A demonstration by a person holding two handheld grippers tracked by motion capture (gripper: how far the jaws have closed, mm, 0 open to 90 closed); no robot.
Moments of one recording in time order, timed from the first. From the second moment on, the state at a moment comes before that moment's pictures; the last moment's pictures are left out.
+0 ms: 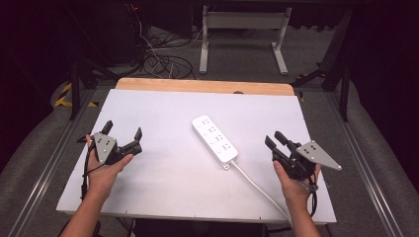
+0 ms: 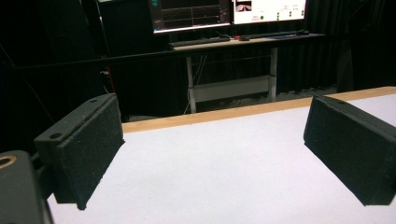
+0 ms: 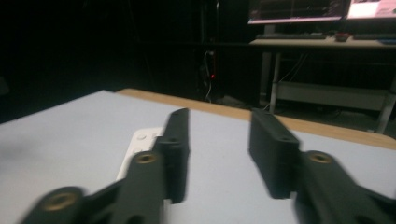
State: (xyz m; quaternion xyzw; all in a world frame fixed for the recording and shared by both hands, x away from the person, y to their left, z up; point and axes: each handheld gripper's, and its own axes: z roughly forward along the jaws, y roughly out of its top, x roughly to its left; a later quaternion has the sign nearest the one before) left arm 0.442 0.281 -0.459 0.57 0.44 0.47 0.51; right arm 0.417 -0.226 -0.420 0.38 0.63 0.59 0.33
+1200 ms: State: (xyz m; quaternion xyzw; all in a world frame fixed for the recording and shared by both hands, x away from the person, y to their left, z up) left arm 0.444 0.281 -0.460 0.57 0.44 0.47 0.51; right arm 0.418 -0.230 -0.425 0.41 0.62 0.58 0.33
